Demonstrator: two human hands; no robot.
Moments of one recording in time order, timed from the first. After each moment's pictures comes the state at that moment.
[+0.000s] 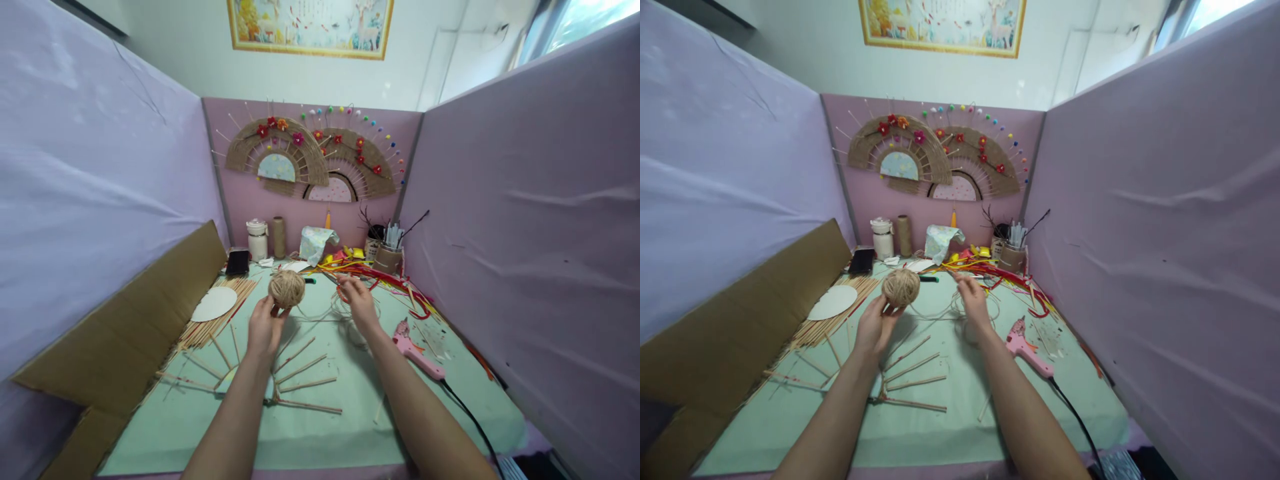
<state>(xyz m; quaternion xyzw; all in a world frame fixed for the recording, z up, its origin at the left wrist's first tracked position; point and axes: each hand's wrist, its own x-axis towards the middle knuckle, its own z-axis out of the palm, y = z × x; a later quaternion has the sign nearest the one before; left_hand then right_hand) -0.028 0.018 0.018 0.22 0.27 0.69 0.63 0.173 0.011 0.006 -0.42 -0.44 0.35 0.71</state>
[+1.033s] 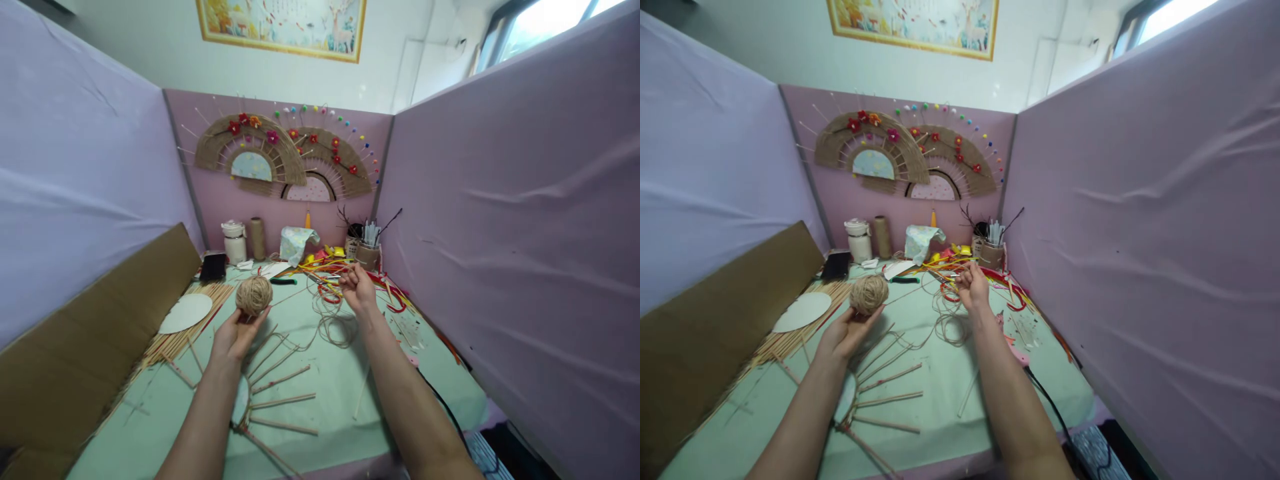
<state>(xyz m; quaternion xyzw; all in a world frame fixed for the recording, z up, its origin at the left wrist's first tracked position) -0.051 0.040 0.015 0.03 0.26 0.60 0.76 0.220 0.018 0.043 -0.28 -0.27 0.45 0.80</state>
